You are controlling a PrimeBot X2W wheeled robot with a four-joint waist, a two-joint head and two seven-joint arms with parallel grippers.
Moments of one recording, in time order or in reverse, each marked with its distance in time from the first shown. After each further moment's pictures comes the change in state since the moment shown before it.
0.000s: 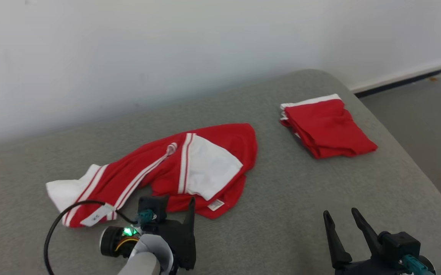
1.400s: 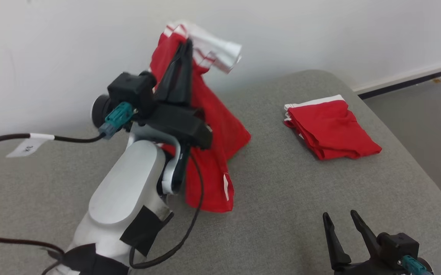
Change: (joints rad) left arm -0.396 -0.002 0.014 -0.214 -0.078 0.039 -0.152; right arm -0.010 0.001 0.000 0.026 0.018 0.000 -0.007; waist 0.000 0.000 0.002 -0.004
